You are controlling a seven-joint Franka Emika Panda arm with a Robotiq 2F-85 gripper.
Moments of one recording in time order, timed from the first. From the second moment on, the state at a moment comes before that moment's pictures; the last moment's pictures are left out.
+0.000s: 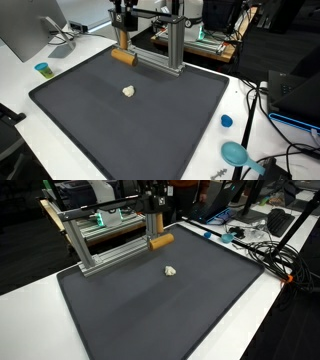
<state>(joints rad) -0.04 -0.21 -0.01 -2.34 -0.05 2.41 0.01</state>
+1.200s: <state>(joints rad) -0.02 0.09 -0.01 -2.22 -0.05 2.54 0.00</state>
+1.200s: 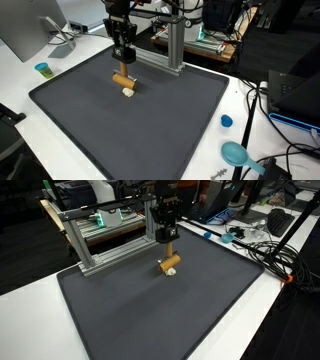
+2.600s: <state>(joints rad) -0.03 0.16 -0.01 -2.17 0.02 2.49 -0.01</state>
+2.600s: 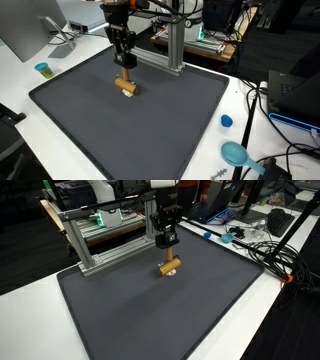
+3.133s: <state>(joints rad) -0.03 0.16 -0.01 -2.16 0.03 2.45 -0.01</state>
